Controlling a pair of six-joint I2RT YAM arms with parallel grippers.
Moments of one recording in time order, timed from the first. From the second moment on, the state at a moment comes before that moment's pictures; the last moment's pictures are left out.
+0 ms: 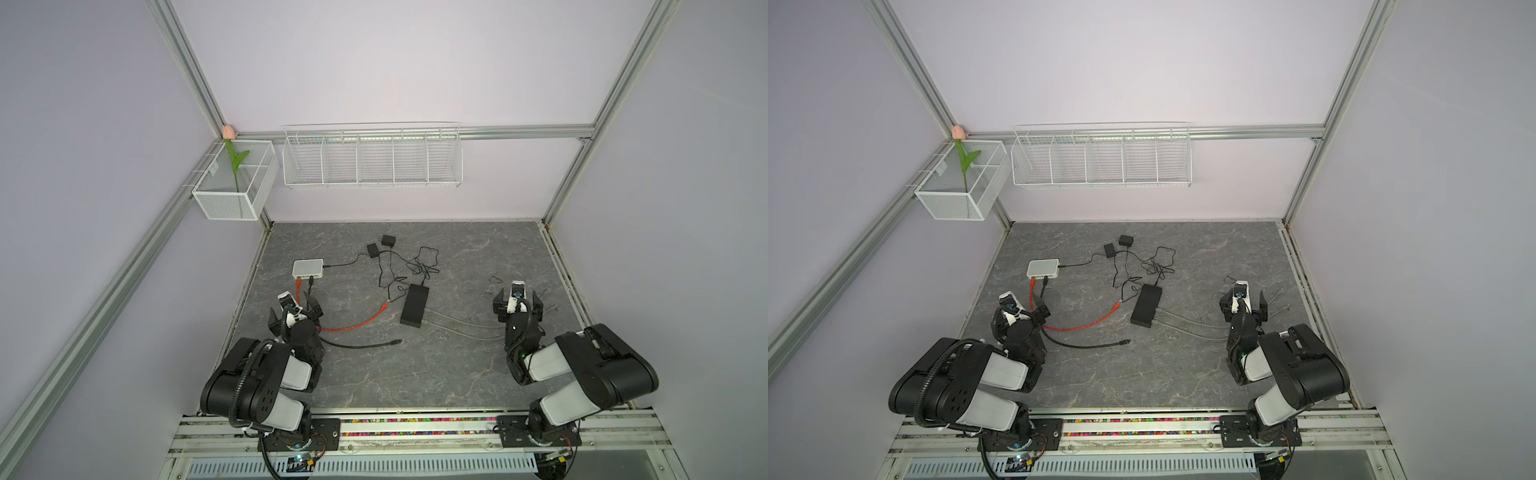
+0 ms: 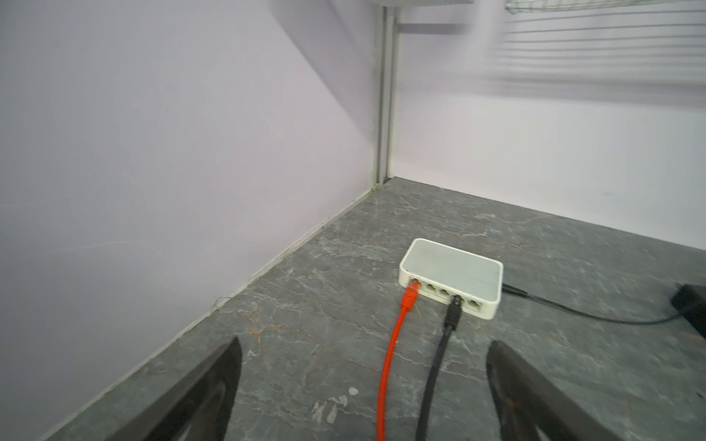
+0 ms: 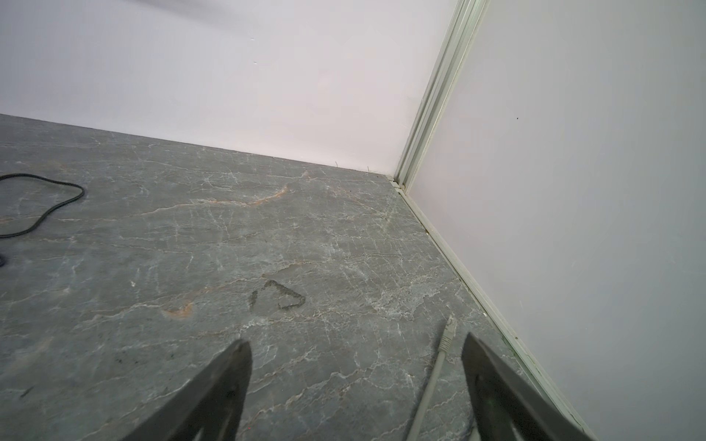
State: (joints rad) left arm -0.25 1.51 0.08 1.36 -0.68 -0.02; right arm 0.29 1.56 0.14 1.31 0.59 -0.19
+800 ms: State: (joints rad) left arm -0.23 1.63 0.17 1.36 -0.52 0.08; right arm 0.27 1.57 0.15 1.31 0.54 -0.19
